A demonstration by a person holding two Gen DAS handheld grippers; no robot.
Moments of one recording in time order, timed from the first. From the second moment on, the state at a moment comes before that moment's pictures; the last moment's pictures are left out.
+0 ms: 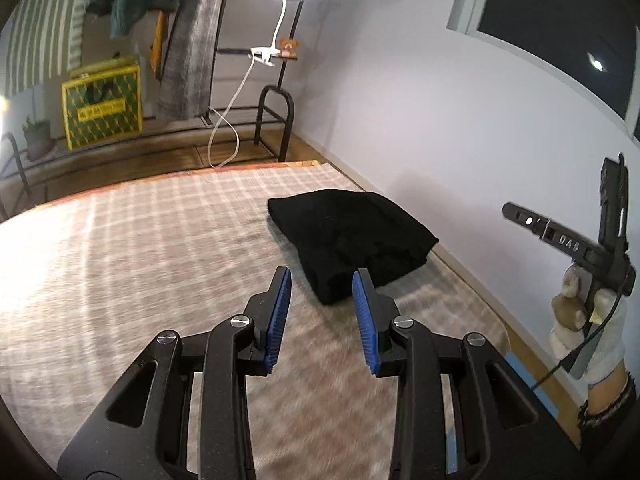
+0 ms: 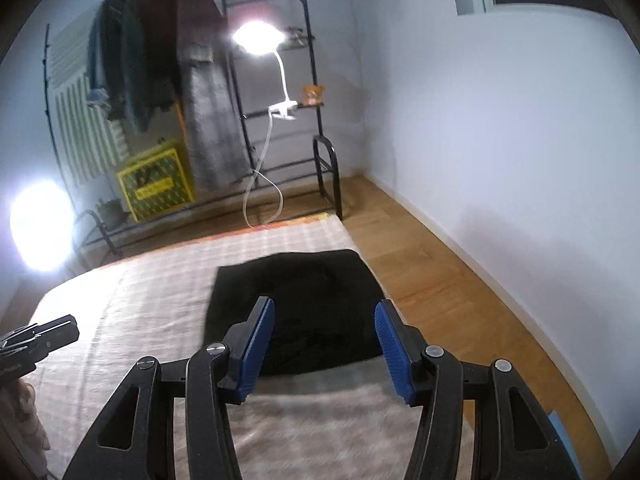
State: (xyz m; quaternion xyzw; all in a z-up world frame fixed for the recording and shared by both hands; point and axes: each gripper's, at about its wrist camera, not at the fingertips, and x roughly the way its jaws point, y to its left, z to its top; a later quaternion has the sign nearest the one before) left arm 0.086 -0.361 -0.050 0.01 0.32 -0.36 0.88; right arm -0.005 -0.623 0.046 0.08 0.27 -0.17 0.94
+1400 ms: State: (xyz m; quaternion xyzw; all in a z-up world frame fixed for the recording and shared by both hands) left arm -0.080 -0.128 -0.057 0.02 0.21 -0.29 0.93; right arm -0.128 -0.335 0.040 -0.05 0.19 -0.15 0.97
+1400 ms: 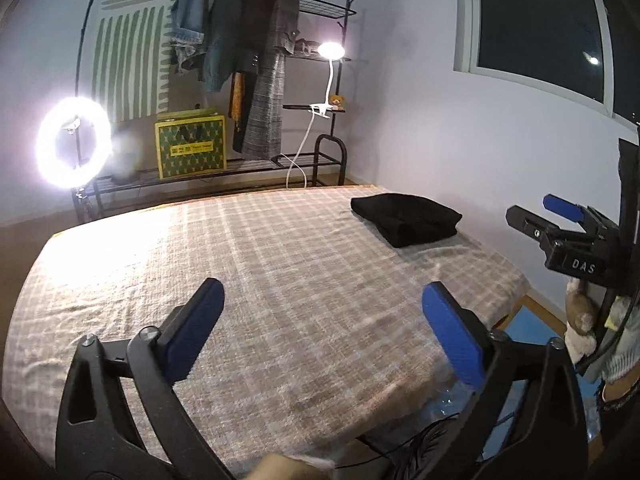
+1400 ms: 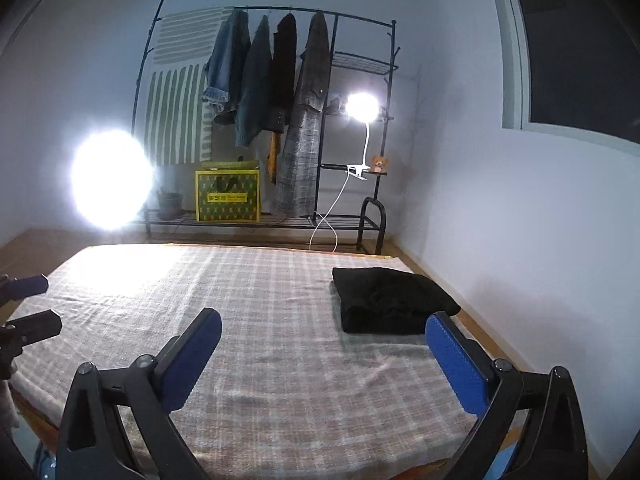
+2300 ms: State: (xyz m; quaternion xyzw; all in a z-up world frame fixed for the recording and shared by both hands) left arm -0.094 -0.151 -0.062 0.06 0.20 -0.30 0.93; right arm -0.133 -0.373 0.027 0.00 0.19 -0.22 0.96
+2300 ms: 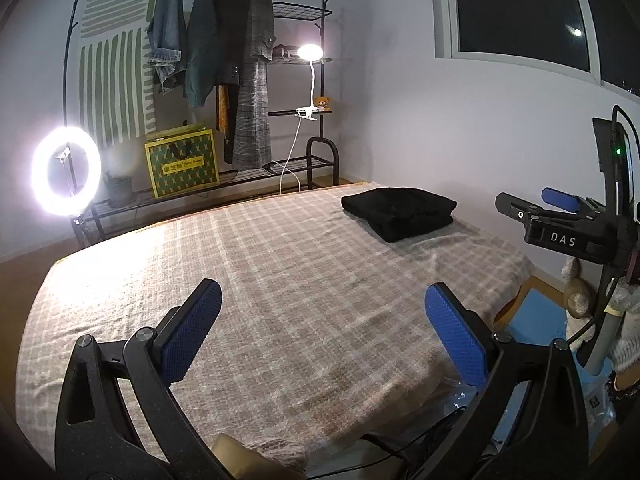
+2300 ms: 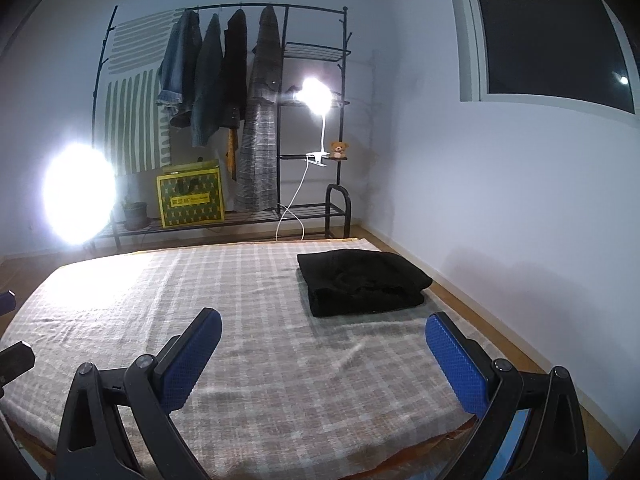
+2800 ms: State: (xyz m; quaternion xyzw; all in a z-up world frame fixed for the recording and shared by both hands) left arm -0.086 -0.147 -0.061 0.07 0.20 -0.31 0.93; right arm -0.127 -0.379 0.021 0.01 0.20 -0.22 0.96
